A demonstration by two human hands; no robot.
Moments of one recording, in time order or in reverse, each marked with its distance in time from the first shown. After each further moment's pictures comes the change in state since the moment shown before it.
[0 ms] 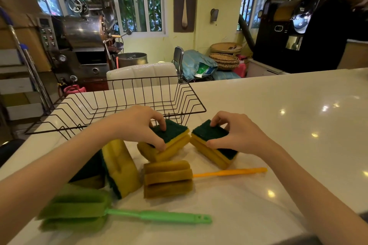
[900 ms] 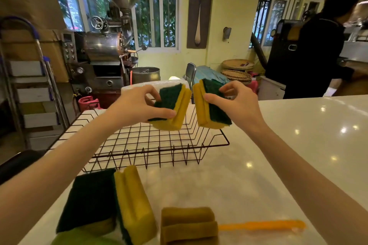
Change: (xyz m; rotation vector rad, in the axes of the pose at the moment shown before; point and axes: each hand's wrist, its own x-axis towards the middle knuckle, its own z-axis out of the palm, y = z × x) left_hand 0.039 -0.052 -0.062 -0.477 0.450 -0.025; right_hand 0.103 -0.058 -0.023 0.383 0.461 -0.103
